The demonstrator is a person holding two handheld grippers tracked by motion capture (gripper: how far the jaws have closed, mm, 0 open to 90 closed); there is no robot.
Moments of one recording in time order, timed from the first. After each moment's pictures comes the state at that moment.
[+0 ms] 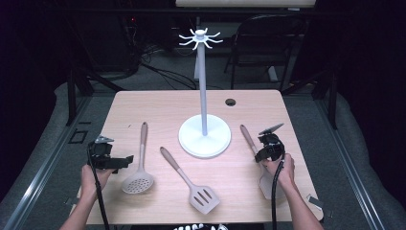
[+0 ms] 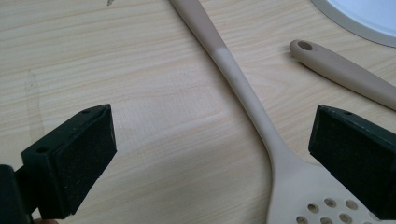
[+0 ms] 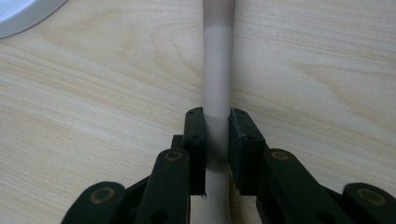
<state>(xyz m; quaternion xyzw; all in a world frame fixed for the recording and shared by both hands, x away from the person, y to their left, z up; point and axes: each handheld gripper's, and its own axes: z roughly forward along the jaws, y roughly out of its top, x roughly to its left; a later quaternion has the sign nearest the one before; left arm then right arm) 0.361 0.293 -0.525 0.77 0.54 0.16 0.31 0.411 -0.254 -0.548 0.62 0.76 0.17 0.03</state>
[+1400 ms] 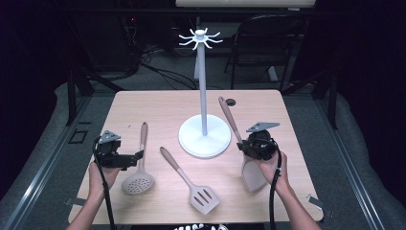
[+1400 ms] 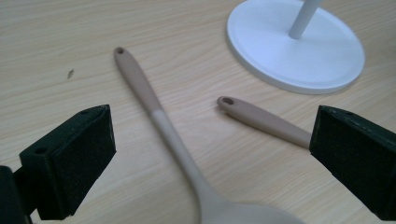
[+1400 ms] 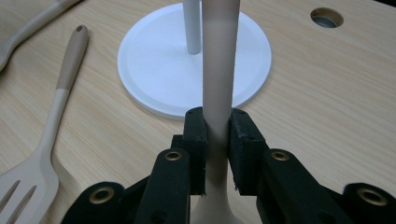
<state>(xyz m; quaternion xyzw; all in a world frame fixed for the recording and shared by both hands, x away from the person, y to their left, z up) 0.346 0.256 -0.489 0.76 0.48 0.18 0.39 0.361 -0.201 -0.472 0.43 0.81 0.35 0.17</state>
